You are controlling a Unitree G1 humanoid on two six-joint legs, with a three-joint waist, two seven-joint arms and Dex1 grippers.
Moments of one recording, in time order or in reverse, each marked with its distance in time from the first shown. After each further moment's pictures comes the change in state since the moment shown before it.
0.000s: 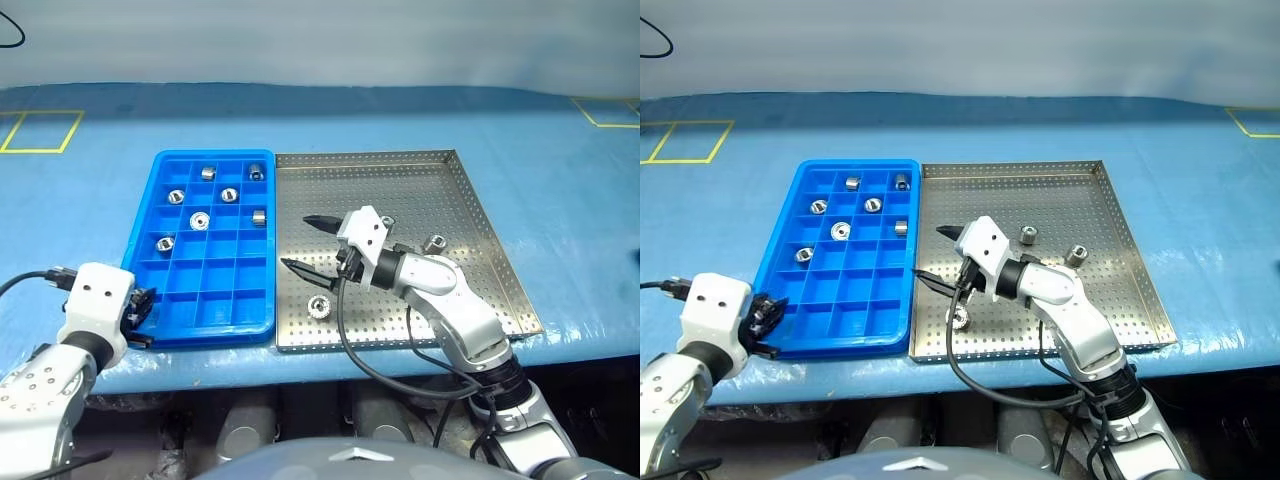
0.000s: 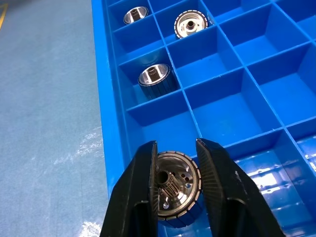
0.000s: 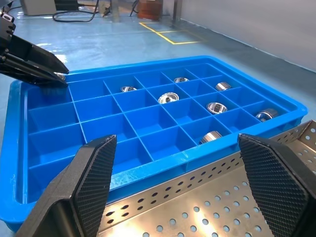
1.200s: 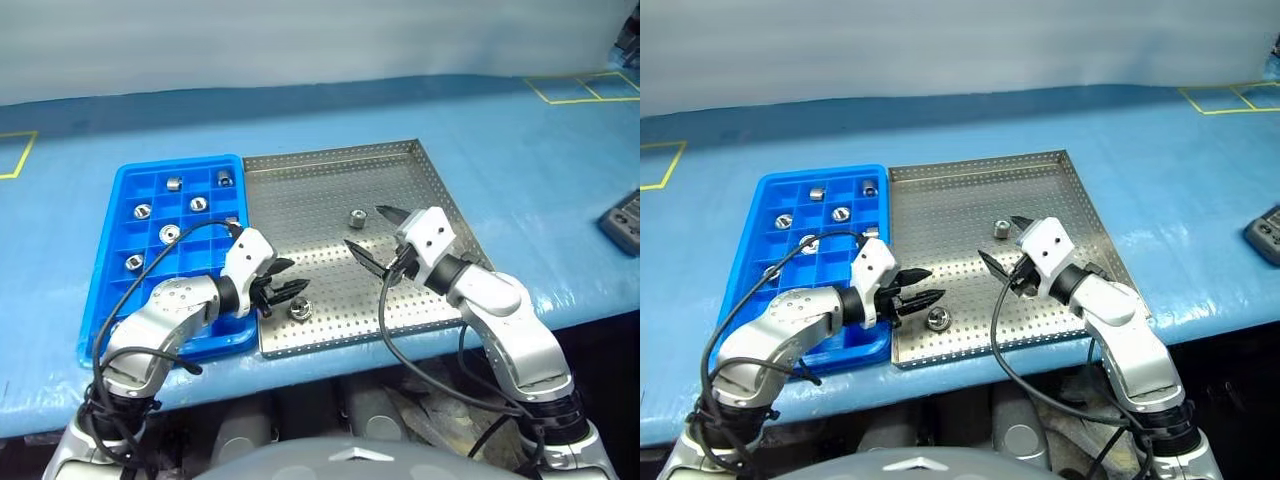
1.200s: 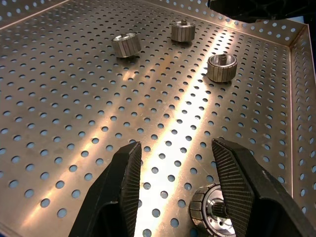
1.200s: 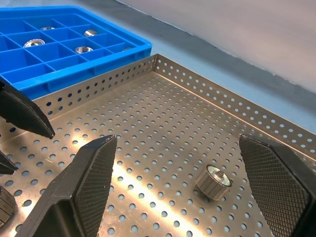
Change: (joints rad) left arm -0.509 -0.016 -0.609 0.446 -0.196 -0.244 -0.261; right arm 0.187 -0.134 -0.198 -0.154 -0.059 0.021 -0.162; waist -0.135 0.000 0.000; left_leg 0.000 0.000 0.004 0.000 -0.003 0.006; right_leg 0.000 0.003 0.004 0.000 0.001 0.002
